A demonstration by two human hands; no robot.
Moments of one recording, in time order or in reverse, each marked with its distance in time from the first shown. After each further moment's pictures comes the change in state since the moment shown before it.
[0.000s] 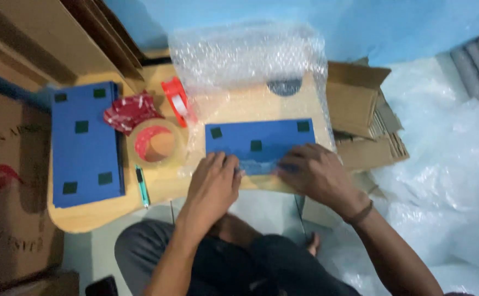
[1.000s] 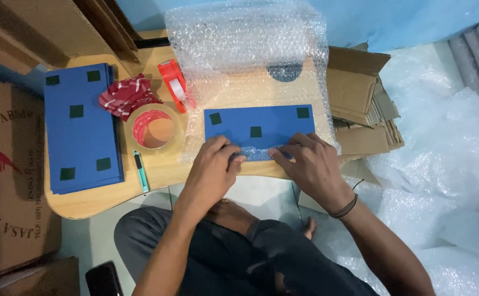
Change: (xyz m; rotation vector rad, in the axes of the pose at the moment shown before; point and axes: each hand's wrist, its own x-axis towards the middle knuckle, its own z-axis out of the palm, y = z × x) left_hand 0.001 0.006 -0.017 -0.197 0.051 -0.057; right_hand 0.012 -0.037 -0.003 -0.168 -0.097 0.358
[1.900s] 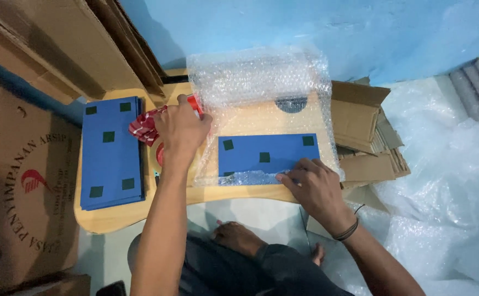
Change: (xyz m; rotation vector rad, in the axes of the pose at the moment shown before) left_hand 0.103 -0.087 -0.049 0.363 0.195 -0.568; right_hand -0.004 0.002 0.009 0.028 0.104 0.019
